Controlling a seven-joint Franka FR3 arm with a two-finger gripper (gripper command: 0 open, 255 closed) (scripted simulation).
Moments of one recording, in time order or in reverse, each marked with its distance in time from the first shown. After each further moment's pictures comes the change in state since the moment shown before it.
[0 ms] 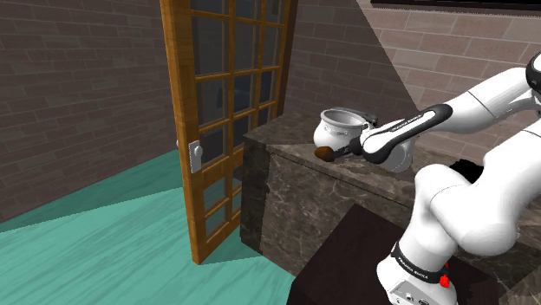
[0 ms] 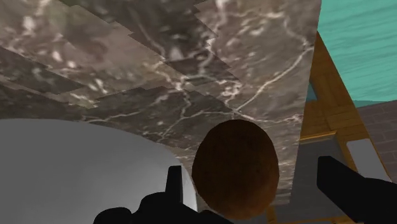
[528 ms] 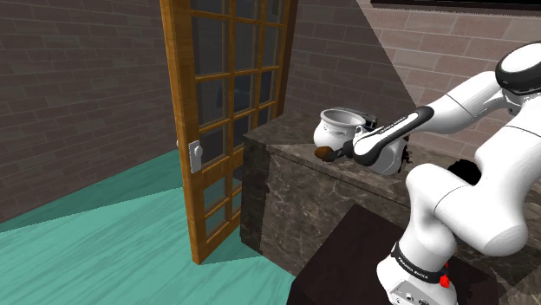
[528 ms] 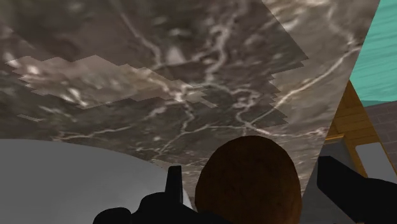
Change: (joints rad) arm 0.338 0.009 -0.284 0.068 0.046 0.104 -0.038
